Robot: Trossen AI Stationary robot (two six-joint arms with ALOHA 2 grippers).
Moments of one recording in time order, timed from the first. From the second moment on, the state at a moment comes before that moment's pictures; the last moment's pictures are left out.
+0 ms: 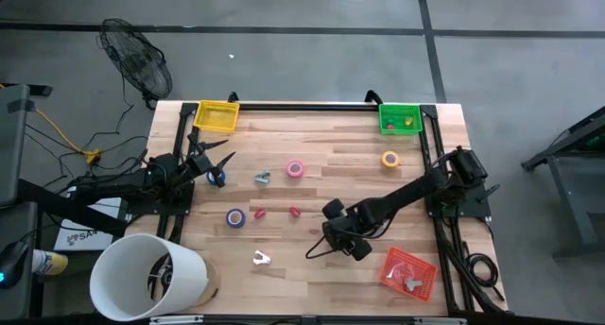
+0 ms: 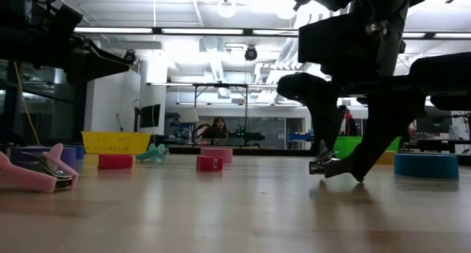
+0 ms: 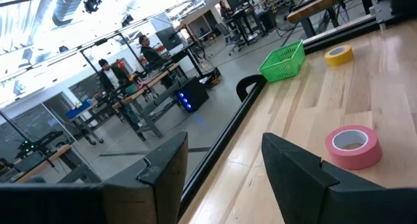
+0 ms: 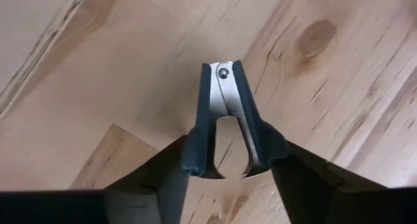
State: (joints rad) left arm 0.10 0.01 0.02 0.05 -0.51 0.55; right arm 0.35 1.85 1.12 -0.52 0.05 -0.27
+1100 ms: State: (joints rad) left arm 0.10 0.01 0.02 0.05 -0.51 0.55; right arm 0.60 1.60 1.27 -1.13 -0.02 1.01
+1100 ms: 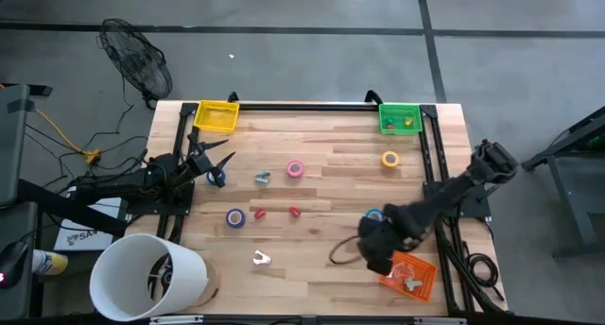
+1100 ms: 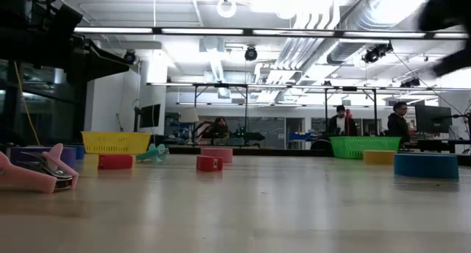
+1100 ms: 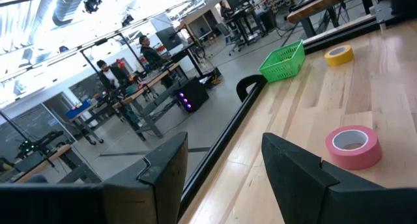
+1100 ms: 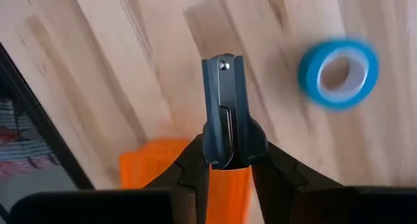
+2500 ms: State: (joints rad) left arm 0.10 0.01 0.02 0.05 -0.51 0.55; right arm 0.95 1.81 1.26 -1.08 -0.04 1.71
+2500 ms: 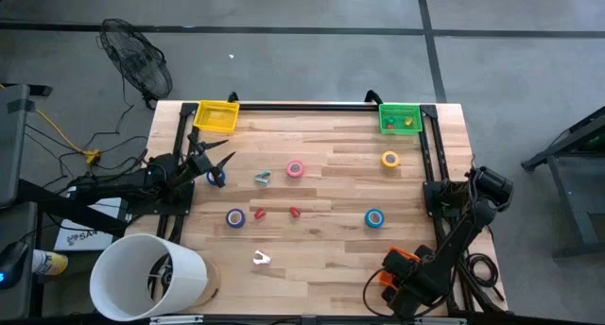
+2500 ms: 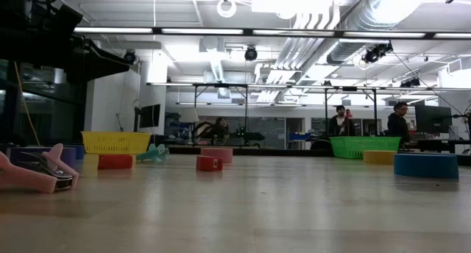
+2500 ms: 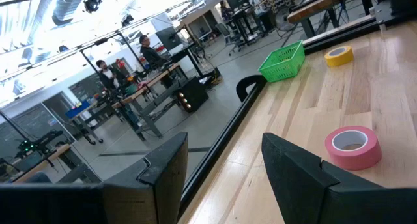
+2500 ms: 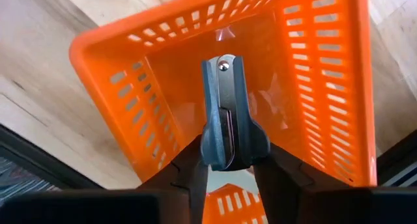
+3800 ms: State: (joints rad) left arm 0.10 0.01 0.02 0.06 -0.39 0.54; right arm 0.82 1.67 1.26 -1.27 0.24 1.28
